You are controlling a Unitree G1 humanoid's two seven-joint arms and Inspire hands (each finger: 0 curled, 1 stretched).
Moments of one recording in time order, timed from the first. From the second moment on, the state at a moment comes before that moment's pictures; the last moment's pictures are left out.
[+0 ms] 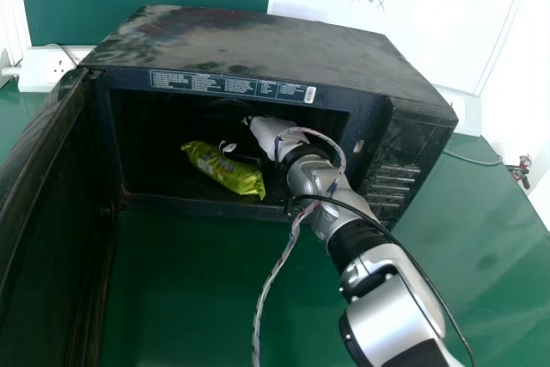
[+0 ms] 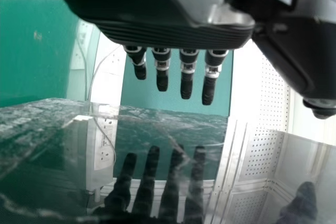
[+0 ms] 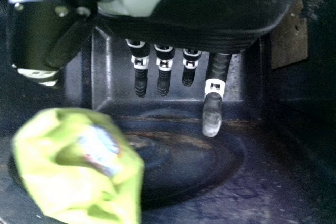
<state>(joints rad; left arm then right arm) 0.46 0.17 0.49 -0.41 -0.52 -0.35 -0.42 -1.41 -0.14 0.53 1.31 -0.74 -0.13 -0.02</state>
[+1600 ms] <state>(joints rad) 0.44 0.18 0.48 -0.39 -0.54 -0.33 -0.44 -0.76 -0.54 0.29 0.32 -0.62 -0.32 0.07</state>
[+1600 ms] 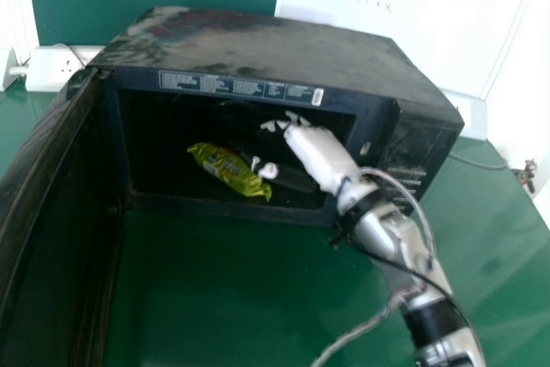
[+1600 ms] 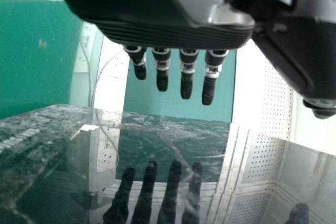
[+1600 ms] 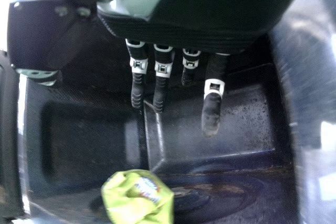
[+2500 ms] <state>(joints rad) 0.42 0.20 0.49 -0.36 -0.56 -0.33 -0.45 -0.28 -0.64 -0.08 -0.19 -0.09 -0.25 0.41</state>
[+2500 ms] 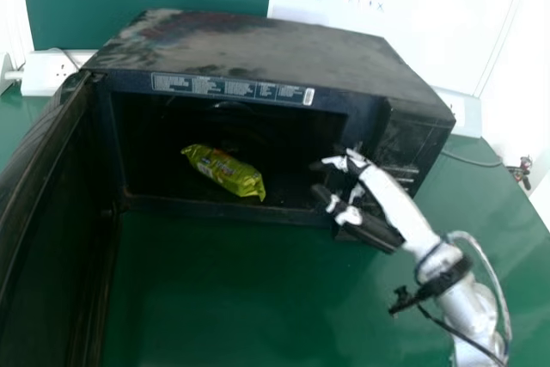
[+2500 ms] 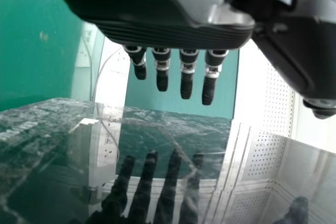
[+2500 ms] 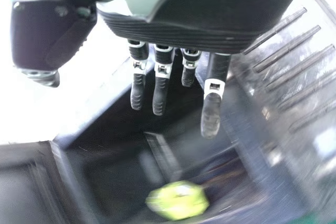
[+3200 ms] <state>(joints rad) 0.41 0.20 0.49 -0.35 -0.55 -0.35 -0.45 -0.10 -0.65 -0.37 -0.29 0.45 -0.09 0.70</state>
